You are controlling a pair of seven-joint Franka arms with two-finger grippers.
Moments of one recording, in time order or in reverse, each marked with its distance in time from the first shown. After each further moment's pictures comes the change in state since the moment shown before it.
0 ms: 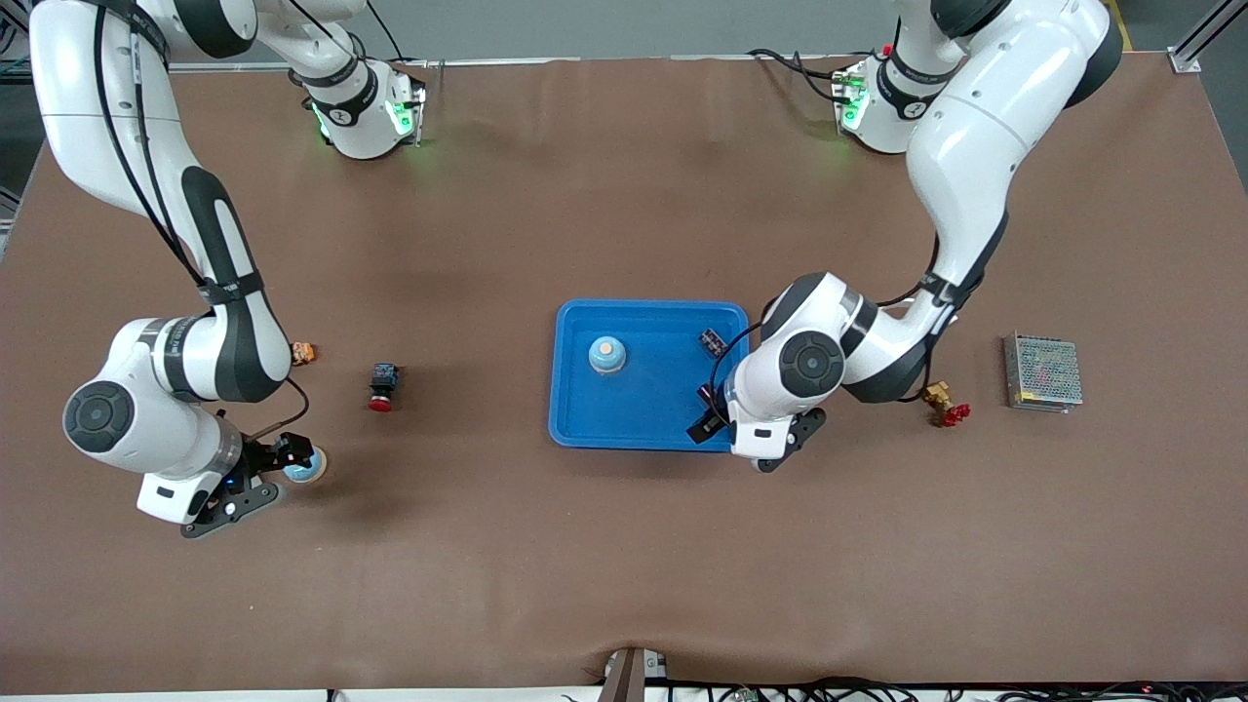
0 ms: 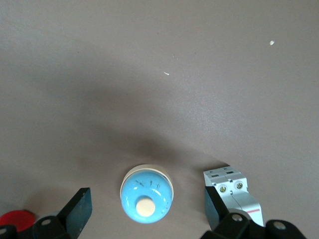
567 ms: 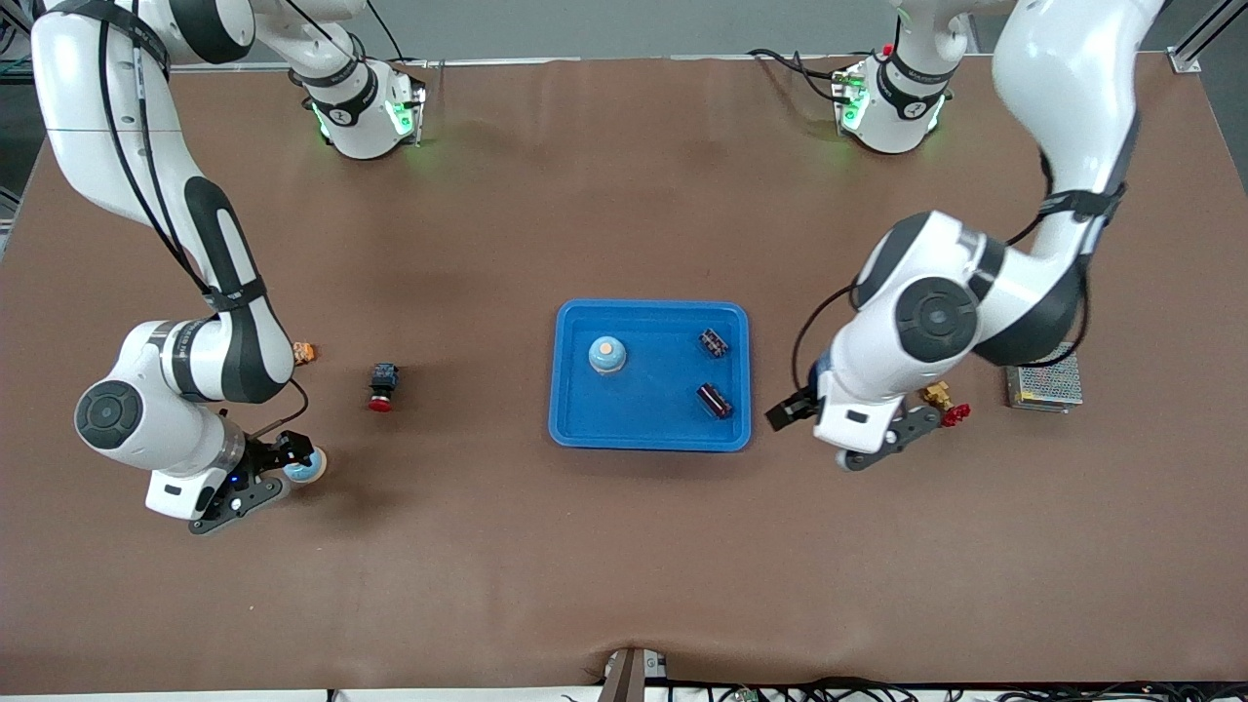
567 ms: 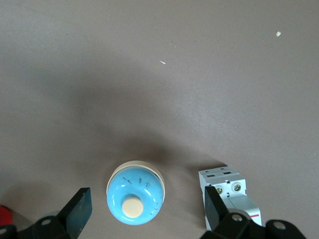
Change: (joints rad) left arm 0.135 -0.234 0.007 0.009 0.000 -0.266 0.367; right arm -0.018 0.009 0.000 -0.021 0.000 0.029 -0.055
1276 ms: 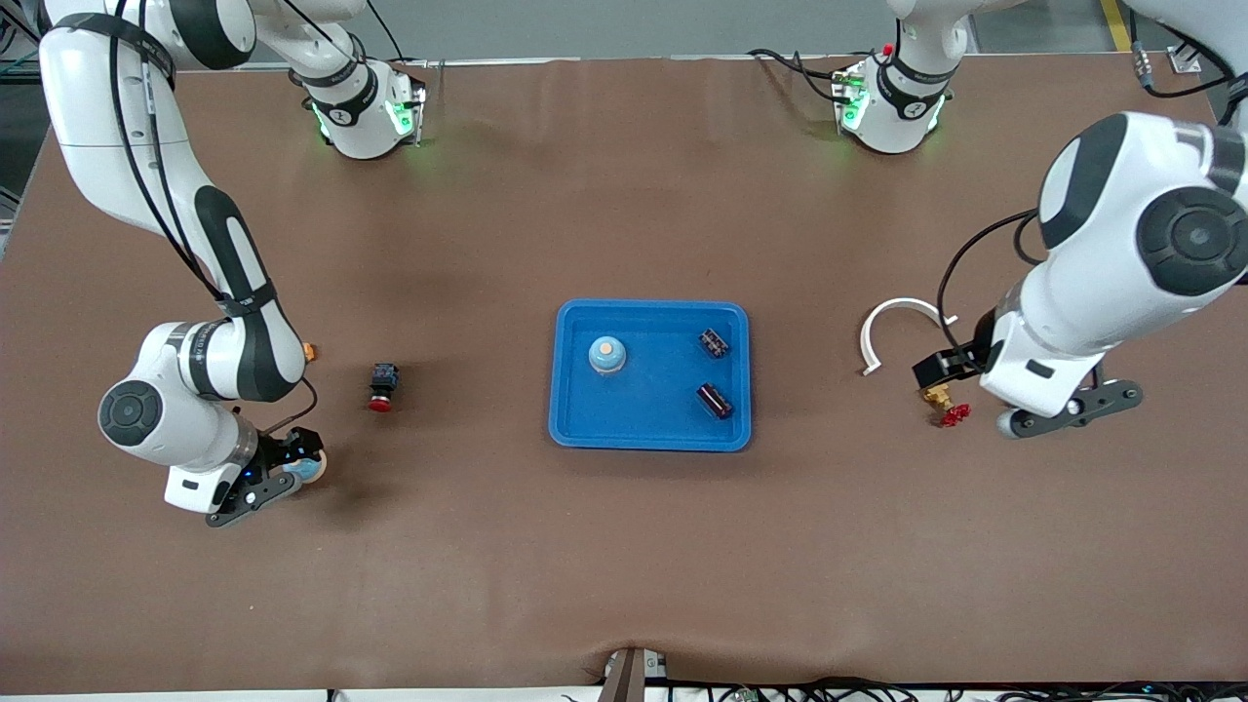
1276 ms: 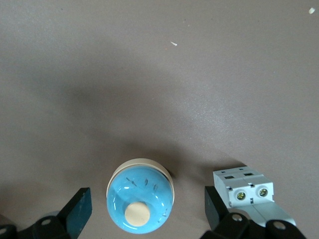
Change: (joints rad) left arm 0.170 -0.197 0.003 -0.001 0.000 -0.194 0.357; right arm -0.001 0.017 0.003 -0.052 0.004 0.059 -0.015
